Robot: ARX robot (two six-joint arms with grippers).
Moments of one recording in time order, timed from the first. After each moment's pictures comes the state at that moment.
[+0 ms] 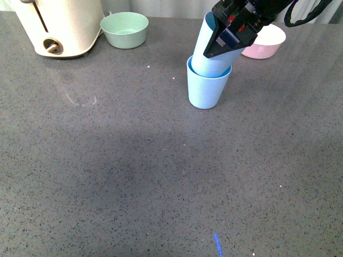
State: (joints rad) left arm 0.00 0.01 0.02 0.00 0.00 -0.01; right arm 0.36 2.03 1.57 -0.57 -0.31 -0.68
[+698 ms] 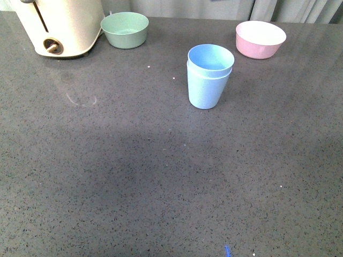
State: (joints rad) left arm 0.00 0.01 0.02 0.00 0.00 -0.01; right arm 0.27 1.85 1.44 -0.27 -0.37 -0.50
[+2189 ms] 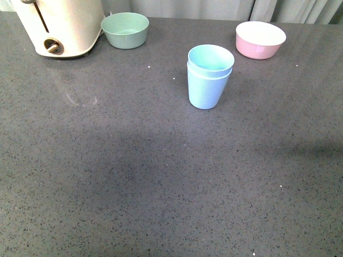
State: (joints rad) left arm 0.00 0.01 0.02 0.00 0.00 -0.01; right arm 0.00 0.74 0.07 0.65 0.00 -0.01
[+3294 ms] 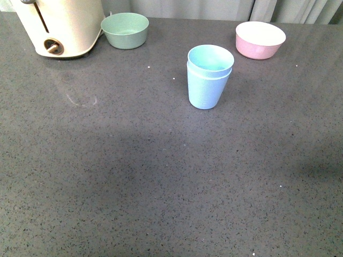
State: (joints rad) left arm 0.00 0.01 0.02 0.00 0.00 -0.01; right arm 0.00 0.22 0.02 0.22 0.00 -0.01
